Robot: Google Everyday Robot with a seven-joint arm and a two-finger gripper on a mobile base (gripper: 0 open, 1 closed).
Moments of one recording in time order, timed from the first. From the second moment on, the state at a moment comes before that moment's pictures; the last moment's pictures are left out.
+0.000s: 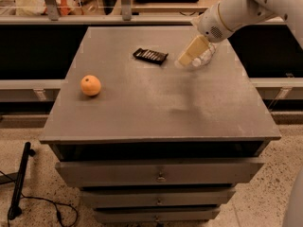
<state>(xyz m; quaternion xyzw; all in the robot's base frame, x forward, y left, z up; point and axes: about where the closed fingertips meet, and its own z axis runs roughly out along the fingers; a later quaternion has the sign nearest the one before) 0.694 -0.127 0.919 -0.54 0.75 0.12 0.37</state>
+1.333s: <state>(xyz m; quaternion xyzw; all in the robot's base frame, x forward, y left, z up) 0.747 -0.093 0.868 -0.51 0.77 0.13 0.37</state>
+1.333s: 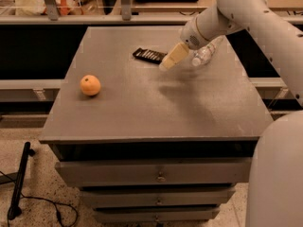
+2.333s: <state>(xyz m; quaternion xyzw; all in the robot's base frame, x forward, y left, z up) 0.770 -0.069 0.837 -0.46 0.79 0.19 0.36</state>
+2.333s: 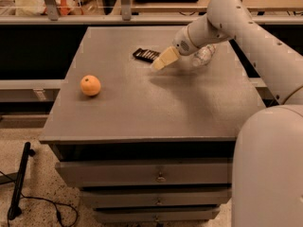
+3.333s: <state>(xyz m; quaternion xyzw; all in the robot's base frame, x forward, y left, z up) 0.776 -0.055 0.826 -0.46 0.79 0.21 0.35</state>
